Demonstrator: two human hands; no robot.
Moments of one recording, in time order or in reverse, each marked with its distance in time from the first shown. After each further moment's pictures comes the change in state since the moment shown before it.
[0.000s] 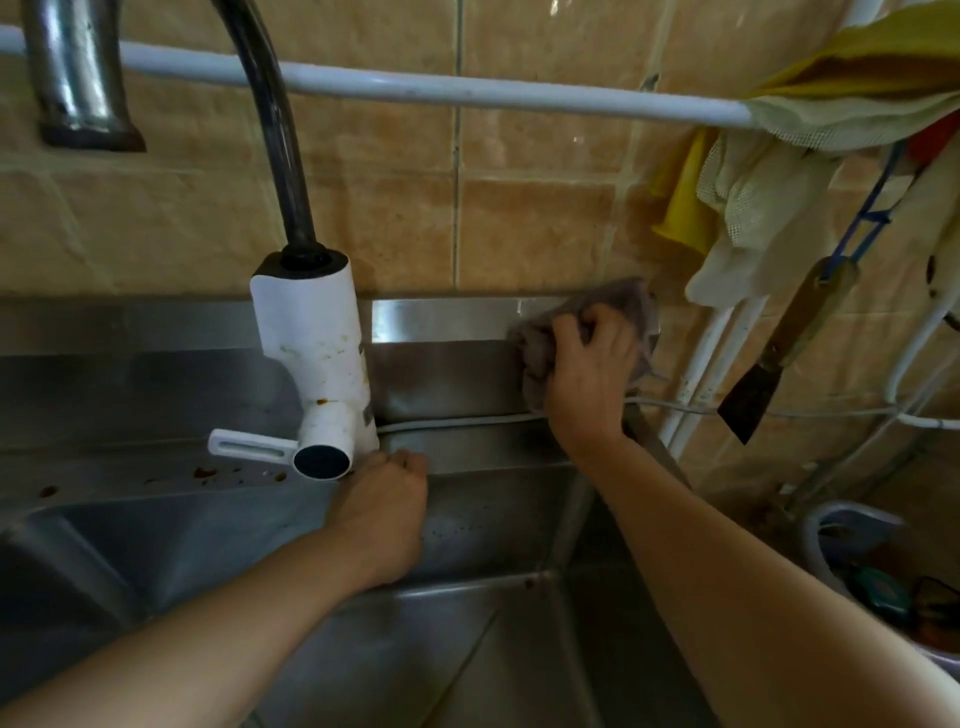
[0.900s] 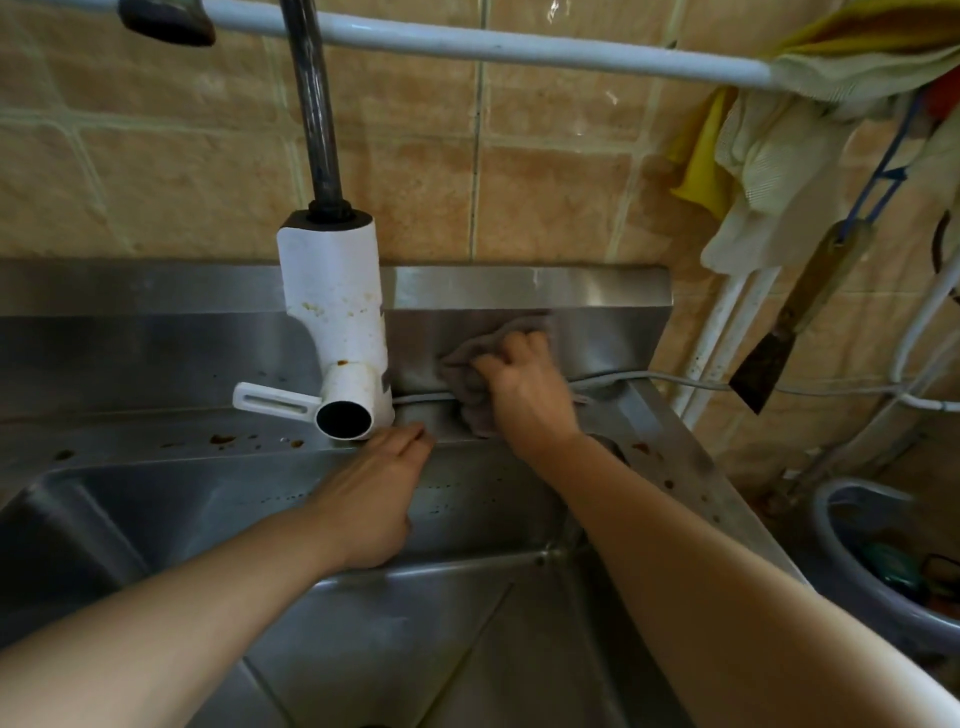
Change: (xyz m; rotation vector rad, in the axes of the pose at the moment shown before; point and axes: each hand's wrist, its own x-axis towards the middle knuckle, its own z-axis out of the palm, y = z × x) left_hand -0.017 -0.030 0.017 -0.112 0.045 0.168; right_hand -0.034 -0.052 0.006 -0.002 -0.393 -0.298
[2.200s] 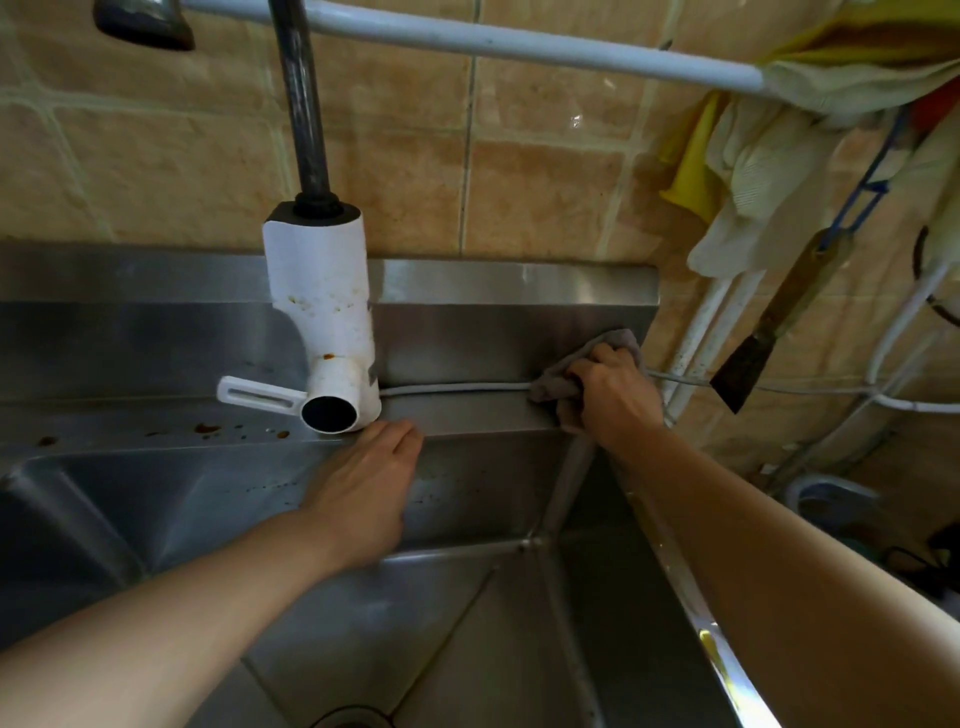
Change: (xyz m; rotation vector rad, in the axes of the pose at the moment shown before) left_hand -0.002 0.010 0.002 0.080 0.050 -0.019; right_hand -0.025 0.080 -0.027 -0.104 -0.365 0.357
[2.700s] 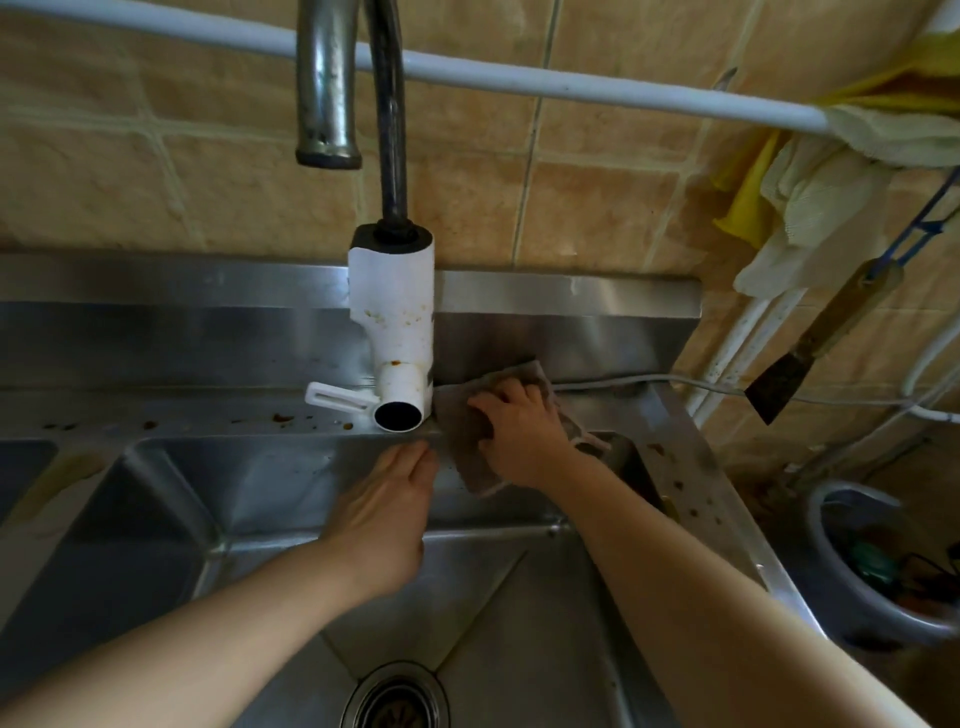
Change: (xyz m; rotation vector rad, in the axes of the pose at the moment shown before) left_hand -0.042 -0.008 -0.018 -0.137 -0.113 -0.098; right_hand -0.029 -0.113 0.001 0.182 -0.216 -0.269
